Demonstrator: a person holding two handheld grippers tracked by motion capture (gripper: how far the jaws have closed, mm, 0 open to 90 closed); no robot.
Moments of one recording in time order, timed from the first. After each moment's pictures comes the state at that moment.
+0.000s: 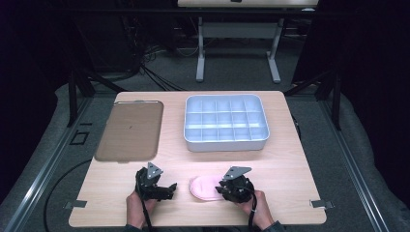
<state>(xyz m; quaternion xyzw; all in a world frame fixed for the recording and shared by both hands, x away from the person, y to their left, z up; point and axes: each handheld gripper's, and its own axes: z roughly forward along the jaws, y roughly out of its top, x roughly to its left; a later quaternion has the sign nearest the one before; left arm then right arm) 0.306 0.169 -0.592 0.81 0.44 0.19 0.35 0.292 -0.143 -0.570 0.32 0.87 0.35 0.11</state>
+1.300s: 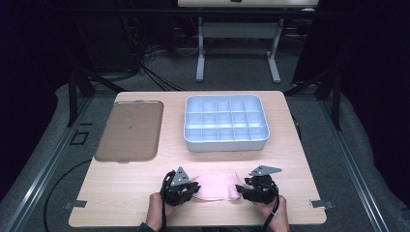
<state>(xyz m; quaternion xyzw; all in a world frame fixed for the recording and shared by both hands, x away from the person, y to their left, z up) 0.288 0.097 -0.575 0.86 0.30 0.10 0.41 0.285 -0.203 -0.570 0.45 0.81 0.35 0.11</state>
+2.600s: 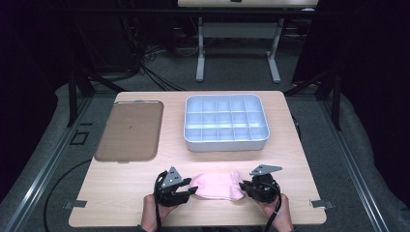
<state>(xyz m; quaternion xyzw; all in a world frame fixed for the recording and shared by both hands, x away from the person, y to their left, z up) 0.284 0.113 -0.566 0.84 0.31 0.11 0.43 0.284 -0.207 -0.560 0.43 0.83 0.35 0.10</state>
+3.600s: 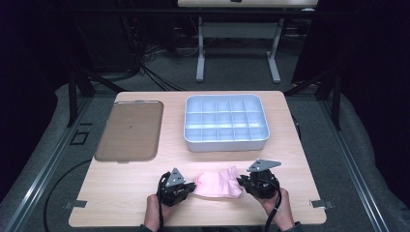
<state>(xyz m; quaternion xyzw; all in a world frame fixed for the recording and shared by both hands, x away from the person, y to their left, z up) 0.290 0.109 -0.589 0.84 0.32 0.10 0.42 0.283 -0.196 -0.526 0.40 0.84 0.36 0.13</state>
